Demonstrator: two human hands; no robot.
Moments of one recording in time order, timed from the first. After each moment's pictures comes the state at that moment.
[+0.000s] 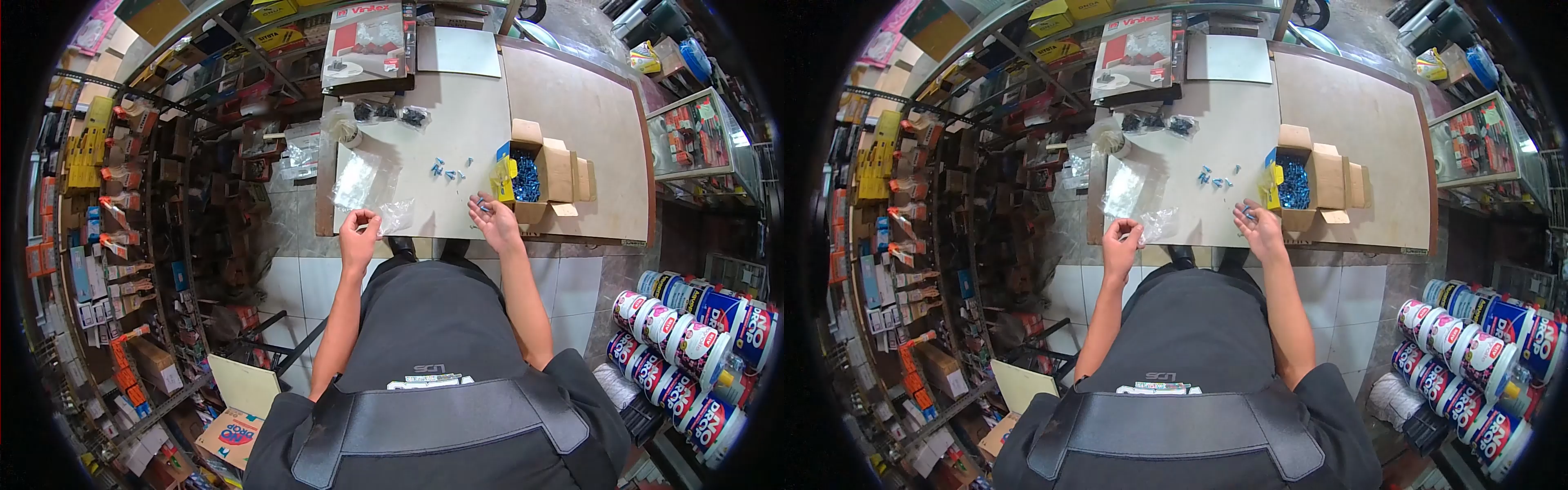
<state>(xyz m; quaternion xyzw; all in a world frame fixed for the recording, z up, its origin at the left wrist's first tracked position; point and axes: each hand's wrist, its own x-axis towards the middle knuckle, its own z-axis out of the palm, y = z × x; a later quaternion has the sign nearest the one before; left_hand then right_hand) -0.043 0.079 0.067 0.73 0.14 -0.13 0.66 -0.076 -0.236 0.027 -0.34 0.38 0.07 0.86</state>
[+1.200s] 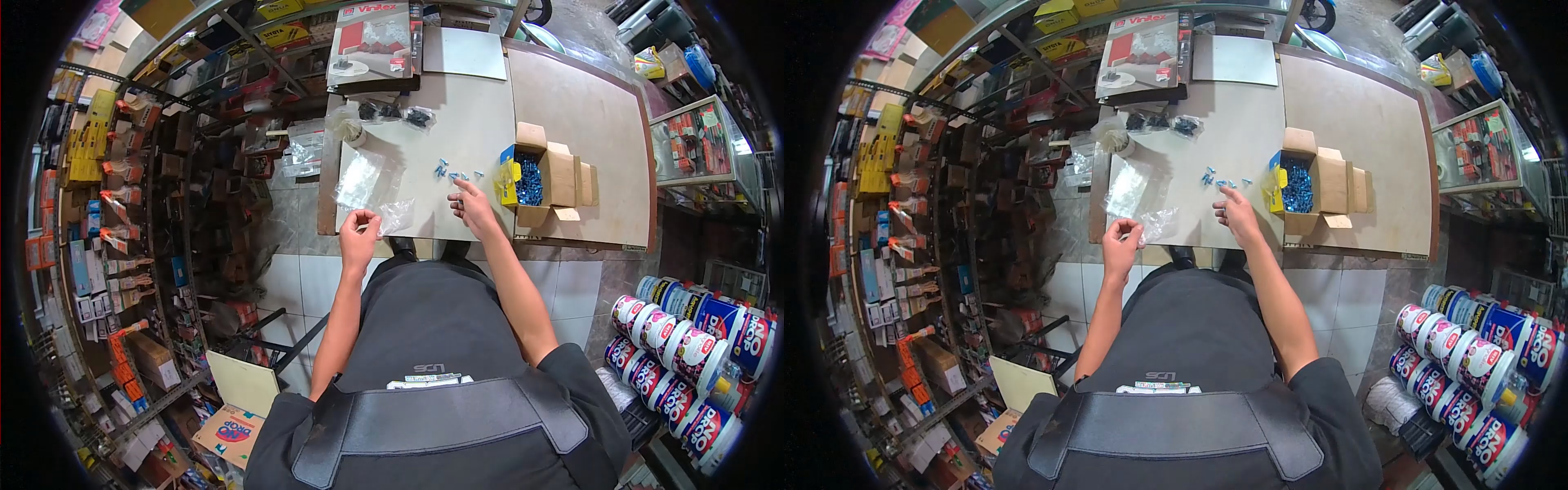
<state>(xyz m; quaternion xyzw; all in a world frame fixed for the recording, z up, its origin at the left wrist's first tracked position) -0.043 0.081 0.068 0.71 0.16 -0.11 0.67 -0.031 -0.196 0.006 -0.52 0.31 0.18 0.77</state>
